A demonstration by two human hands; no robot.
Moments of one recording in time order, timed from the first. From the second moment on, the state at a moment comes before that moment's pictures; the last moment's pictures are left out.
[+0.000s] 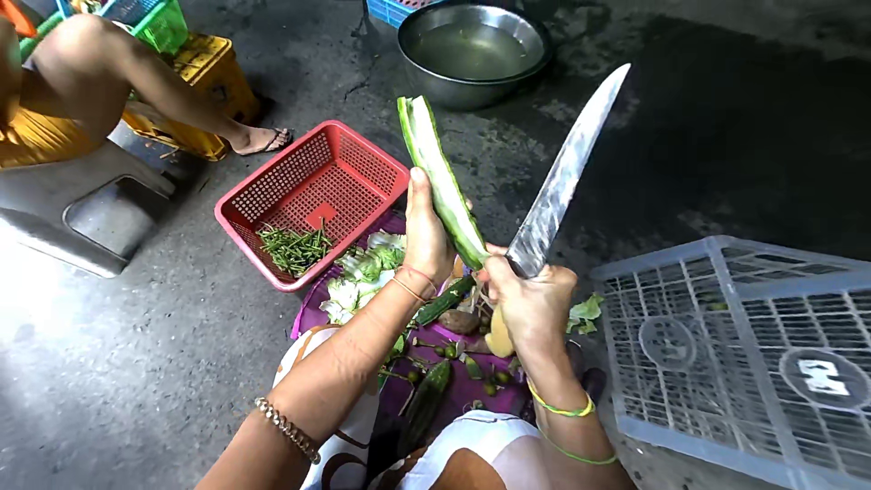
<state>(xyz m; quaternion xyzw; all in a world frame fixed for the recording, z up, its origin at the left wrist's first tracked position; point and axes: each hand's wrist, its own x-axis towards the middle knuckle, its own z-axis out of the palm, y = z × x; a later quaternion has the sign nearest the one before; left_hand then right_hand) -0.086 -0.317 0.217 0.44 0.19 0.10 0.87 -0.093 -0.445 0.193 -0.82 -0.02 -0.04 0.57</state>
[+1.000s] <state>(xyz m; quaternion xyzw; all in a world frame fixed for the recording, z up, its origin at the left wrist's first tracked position) -0.203 -0.078 0.112 0.59 0.42 0.11 0.68 -0.078 -0.528 0.142 -0.83 0.08 0.28 0.47</state>
